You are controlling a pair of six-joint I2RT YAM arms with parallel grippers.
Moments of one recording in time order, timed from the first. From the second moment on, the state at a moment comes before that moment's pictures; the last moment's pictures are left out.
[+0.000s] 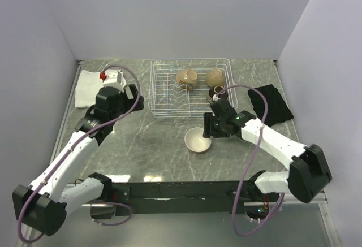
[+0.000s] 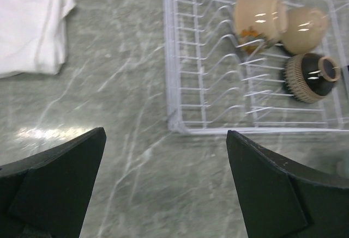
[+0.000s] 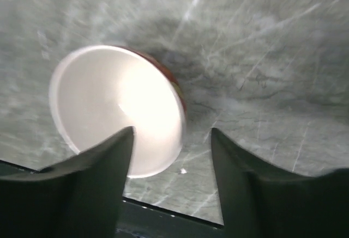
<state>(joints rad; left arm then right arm) -0.38 0.97 0.85 -0.30 -0.20 -0.44 0.60 1.30 0.85 -0.62 0.02 0.53</state>
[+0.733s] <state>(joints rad) -0.48 1.73 1.49 -0.21 0.04 -0.61 0.60 0.85 0.82 -0.56 0.14 0.49</state>
